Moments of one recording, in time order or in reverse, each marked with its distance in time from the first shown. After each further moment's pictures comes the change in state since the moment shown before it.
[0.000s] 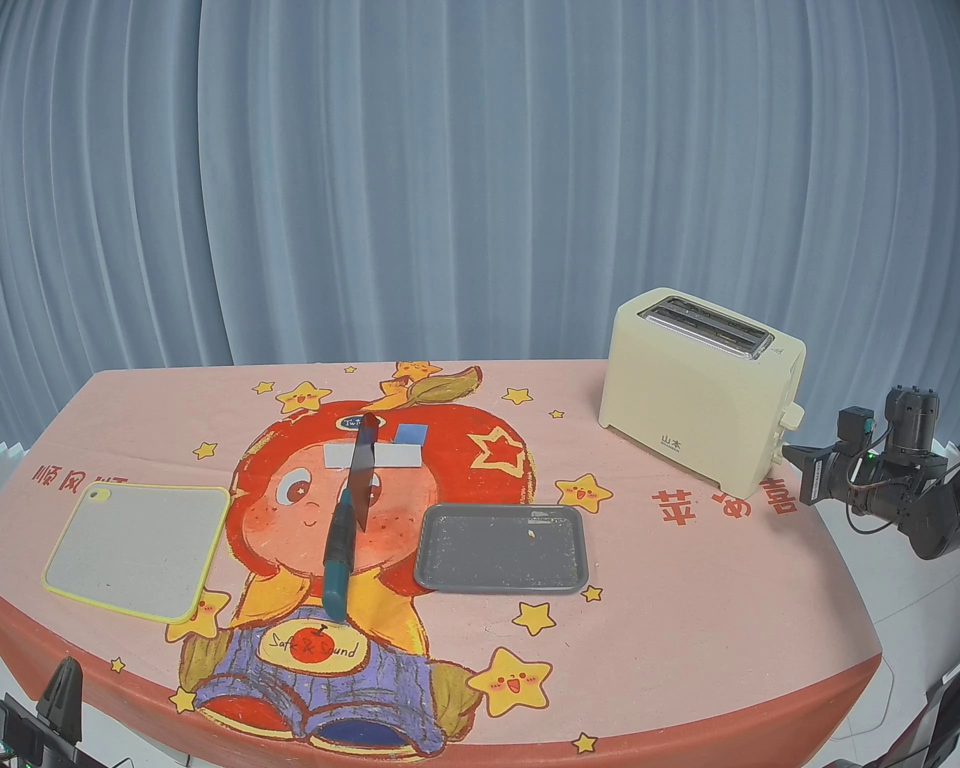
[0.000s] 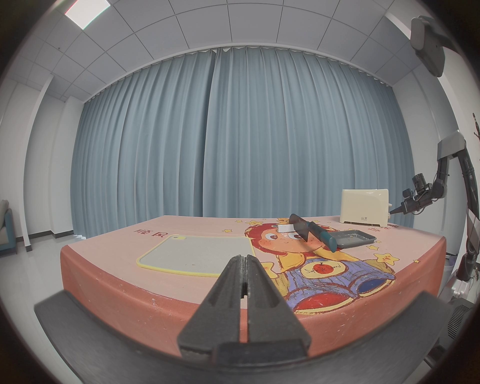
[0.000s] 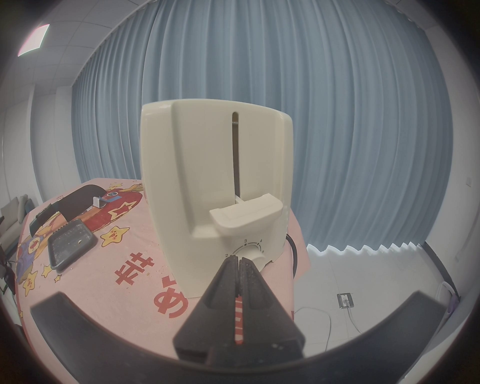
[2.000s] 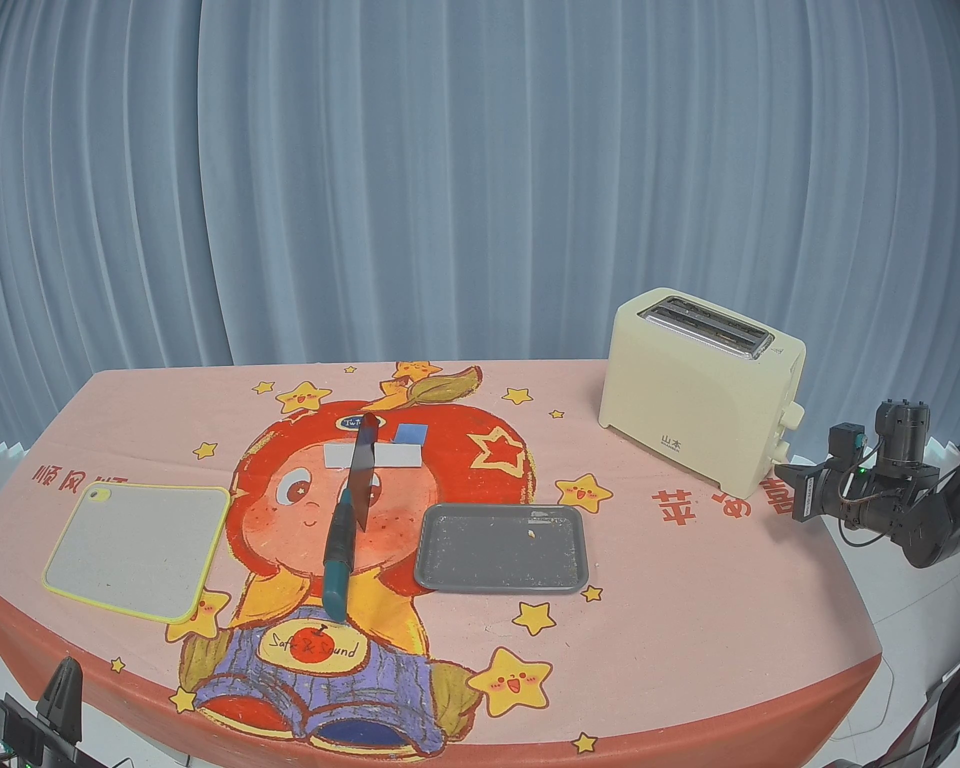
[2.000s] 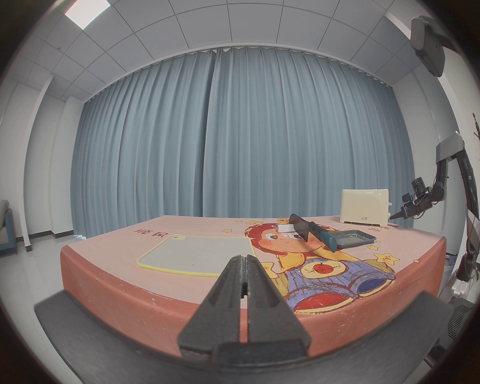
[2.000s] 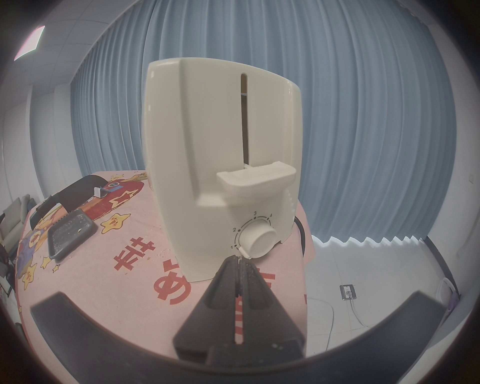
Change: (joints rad) left arm 0.000 0.000 0.000 0.000 0.000 0.000; right arm 0.010 0.033 0.027 0.000 -0.002 -0.003
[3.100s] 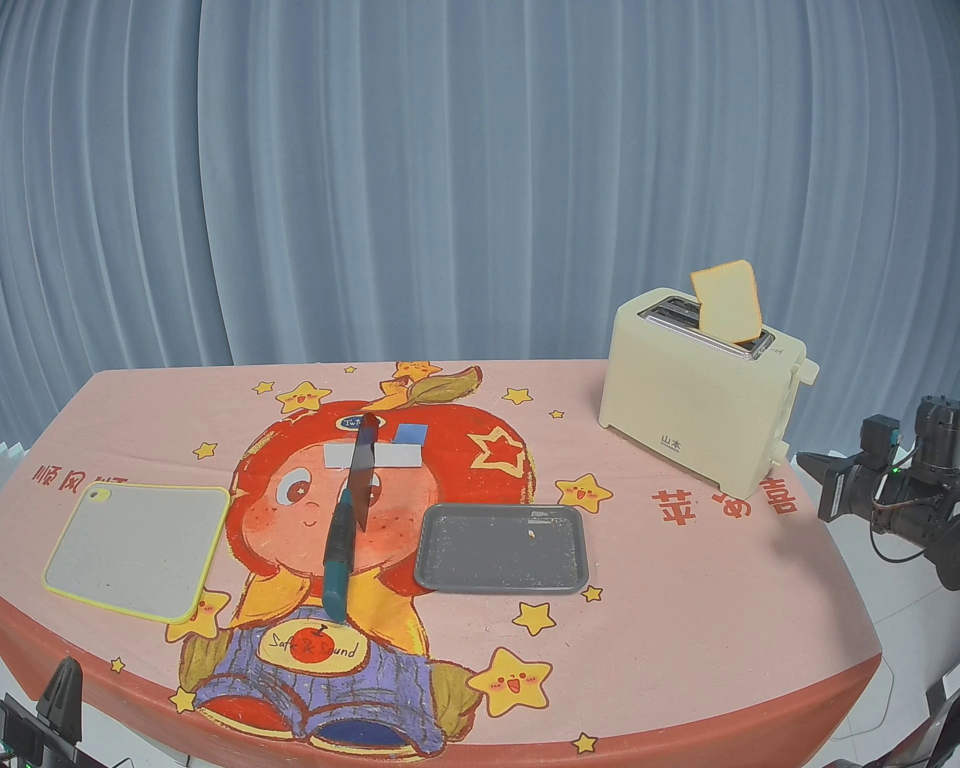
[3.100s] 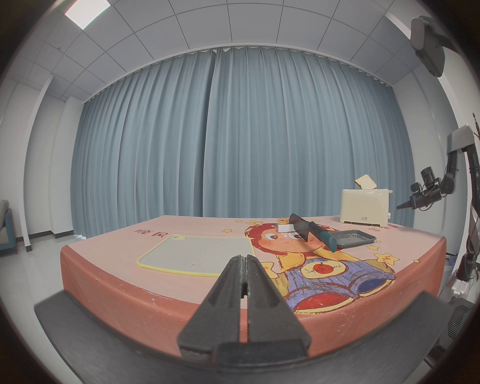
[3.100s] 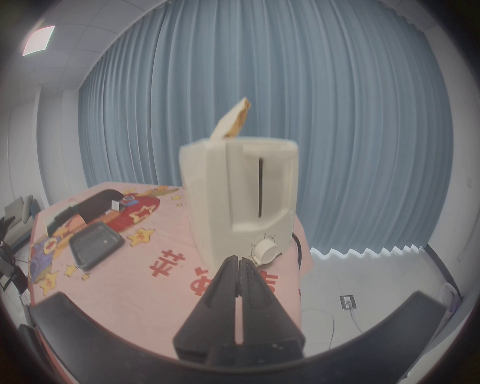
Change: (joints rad) left arm 0.000 0.000 0.000 0.000 0.000 0.000; right arm 0.015 -0.209 0.110 -0.001 0.007 0.021
